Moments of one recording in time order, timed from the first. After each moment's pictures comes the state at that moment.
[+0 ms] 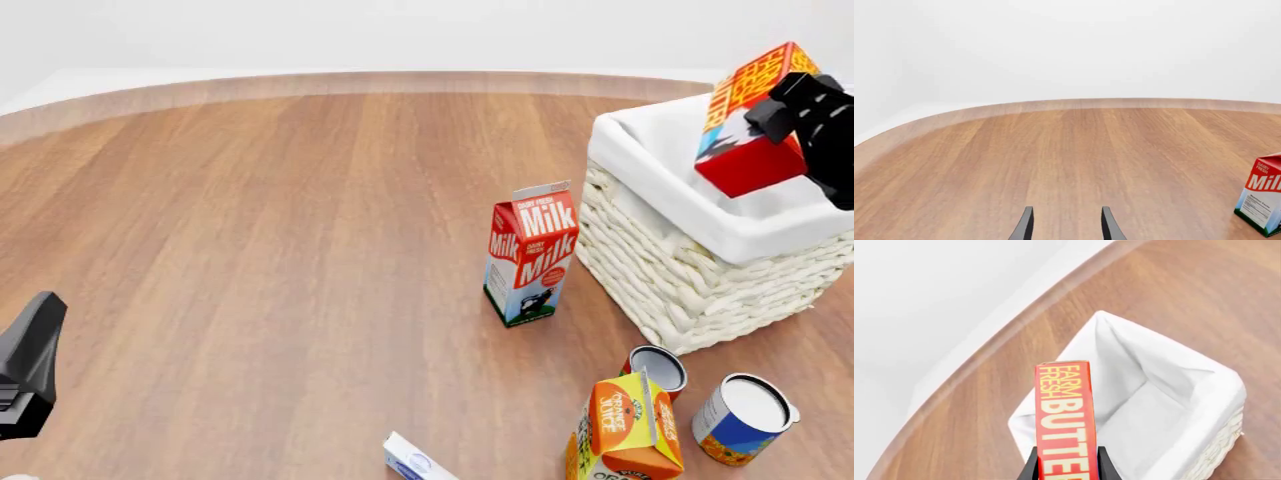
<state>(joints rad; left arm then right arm) 0.00 0.01 0.00 0.00 0.00 -0.06 1.09 -0.73 0.10 0.67</state>
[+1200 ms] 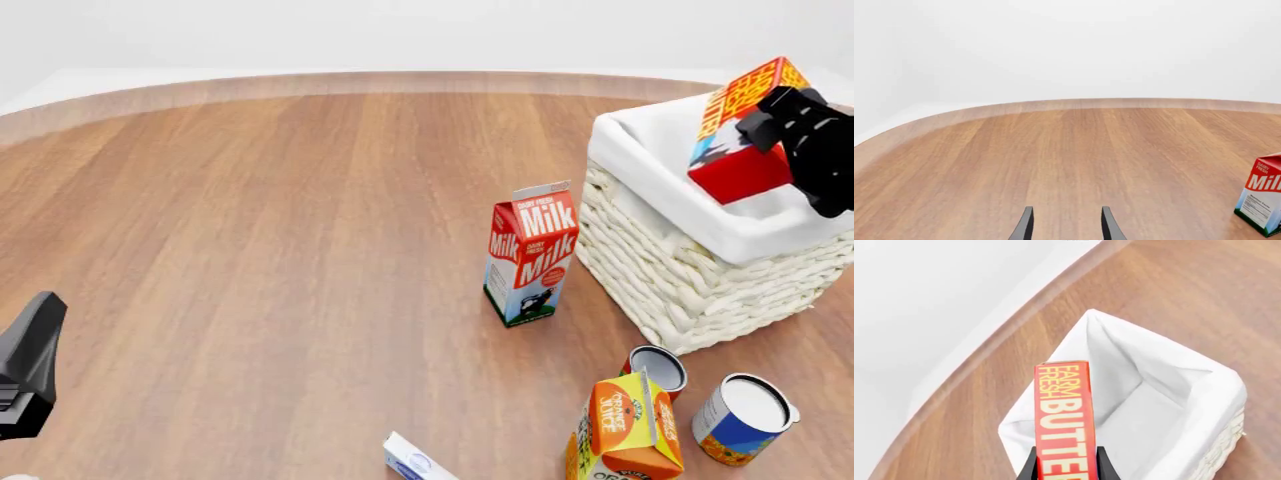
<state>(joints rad) 0.00 0.01 0.00 0.00 0.00 -0.08 1.15 -0.71 0.03 0.67</state>
